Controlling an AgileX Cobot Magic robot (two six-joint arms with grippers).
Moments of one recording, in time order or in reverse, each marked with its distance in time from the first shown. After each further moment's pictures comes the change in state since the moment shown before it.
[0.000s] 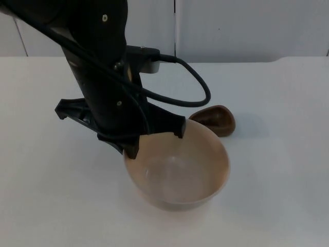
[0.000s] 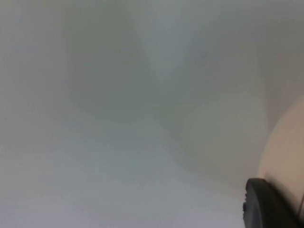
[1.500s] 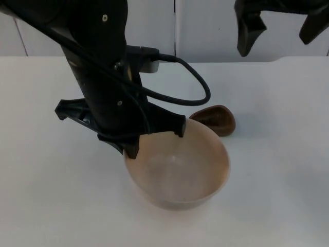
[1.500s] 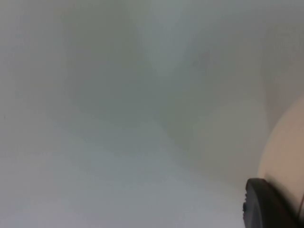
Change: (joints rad) right arm 0.453 1.071 -0.906 -0.383 0.197 0.382; left arm 0.000 0.000 0.000 0.000 0.000 -0.014
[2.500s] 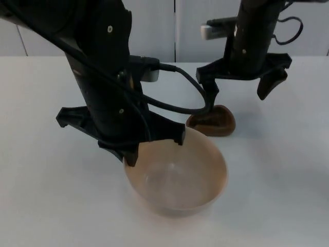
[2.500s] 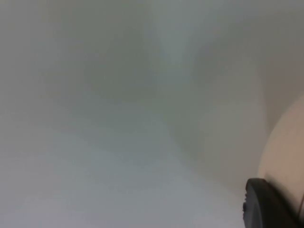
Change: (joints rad) right arm 0.011 0.457 -0.320 -0.007 0.007 0.070; left arm 0.000 0.033 0.000 0.000 0.000 -0.011
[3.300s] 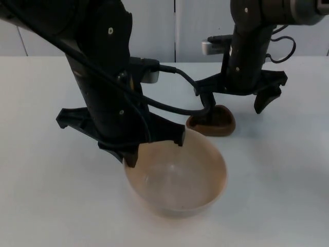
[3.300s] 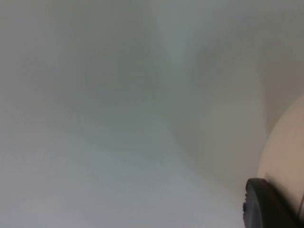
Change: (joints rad) right arm 0.000 0.060 0.000 -0.021 -0.057 0.110; left arm 0.000 0.001 0.000 -0.002 0.000 0.000
